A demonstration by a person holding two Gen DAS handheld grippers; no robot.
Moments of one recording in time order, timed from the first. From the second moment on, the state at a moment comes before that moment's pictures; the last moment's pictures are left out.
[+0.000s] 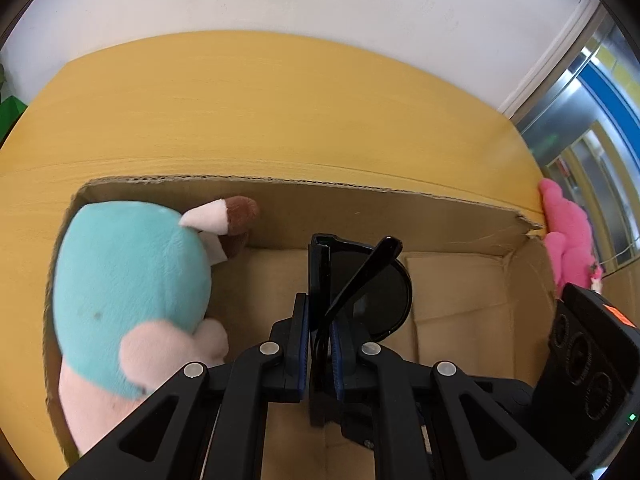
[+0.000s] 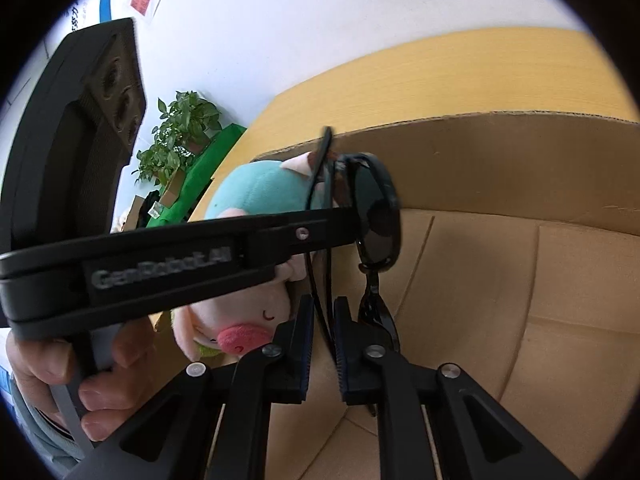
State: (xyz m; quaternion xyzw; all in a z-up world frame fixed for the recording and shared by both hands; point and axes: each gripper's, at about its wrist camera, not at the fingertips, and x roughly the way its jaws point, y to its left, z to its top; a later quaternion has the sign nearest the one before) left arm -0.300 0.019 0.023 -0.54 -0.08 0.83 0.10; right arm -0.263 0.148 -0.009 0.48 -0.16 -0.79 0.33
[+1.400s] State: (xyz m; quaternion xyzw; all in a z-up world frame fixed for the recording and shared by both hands) left arm 0.045 -0.035 0.205 -0.13 0.00 0.99 0.05; right arm 0.001 0.197 0.178 0.27 0.04 -0.95 0.13
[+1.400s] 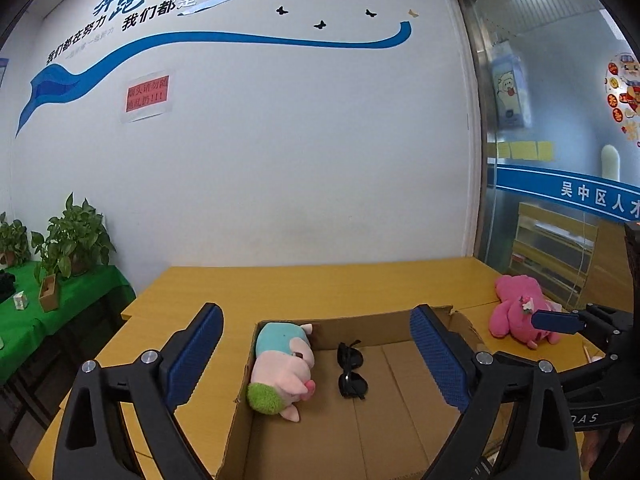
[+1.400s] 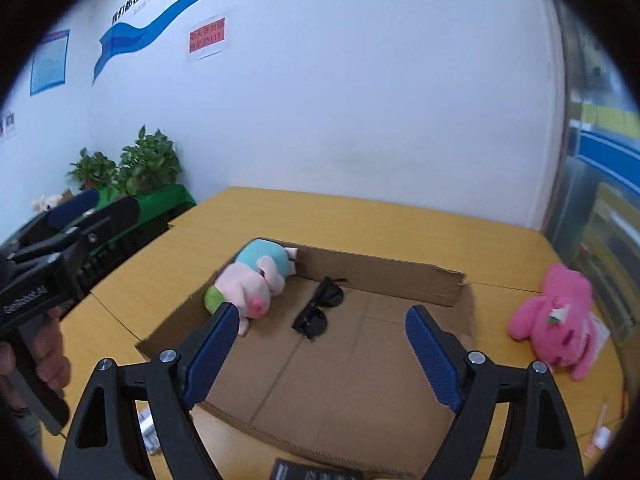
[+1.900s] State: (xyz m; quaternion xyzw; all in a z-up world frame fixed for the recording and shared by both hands) left arm 0.148 -0.021 0.175 -0.15 -0.01 0.99 0.04; right arm 0.089 0.227 0.165 0.28 0.01 -0.95 0.09
